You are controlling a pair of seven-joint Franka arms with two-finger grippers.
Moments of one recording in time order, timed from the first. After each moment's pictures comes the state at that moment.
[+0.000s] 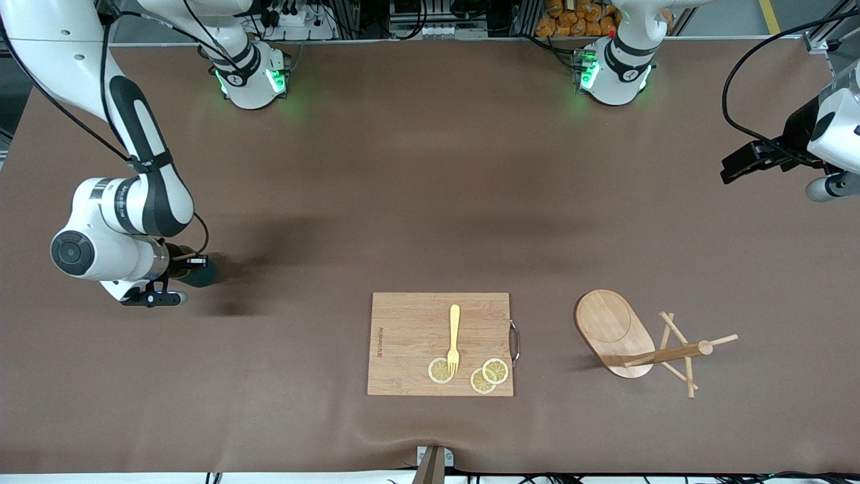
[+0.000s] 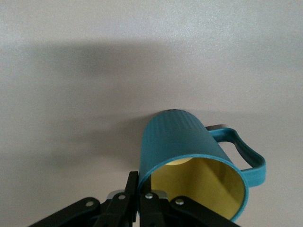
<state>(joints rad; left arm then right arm) 0.07 0.00 -0.14 -1.57 0.02 1.50 -0.28 -0.01 0.46 -0.05 -1.89 0.01 2.11 -0.05</state>
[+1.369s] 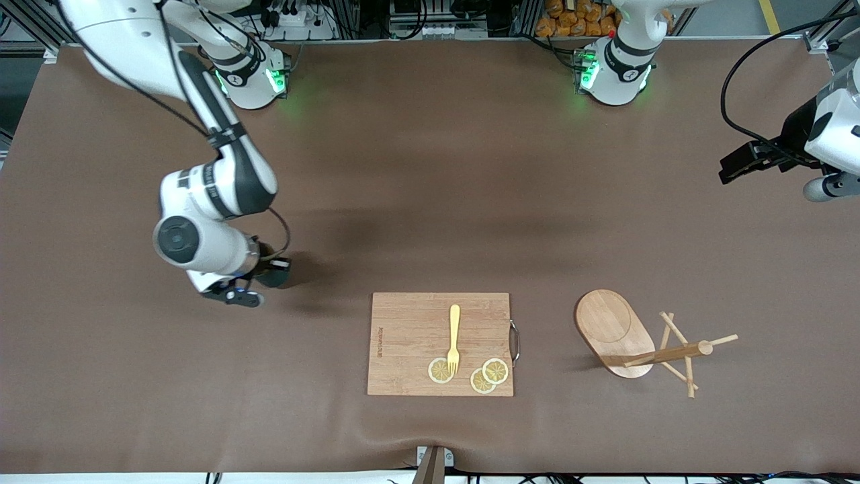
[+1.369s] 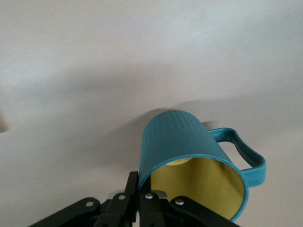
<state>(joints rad) 0.07 0.00 -0.14 -1.57 0.02 1.51 -0.28 0.23 0.45 0.09 -1.82 0.06 2.11 0.52</state>
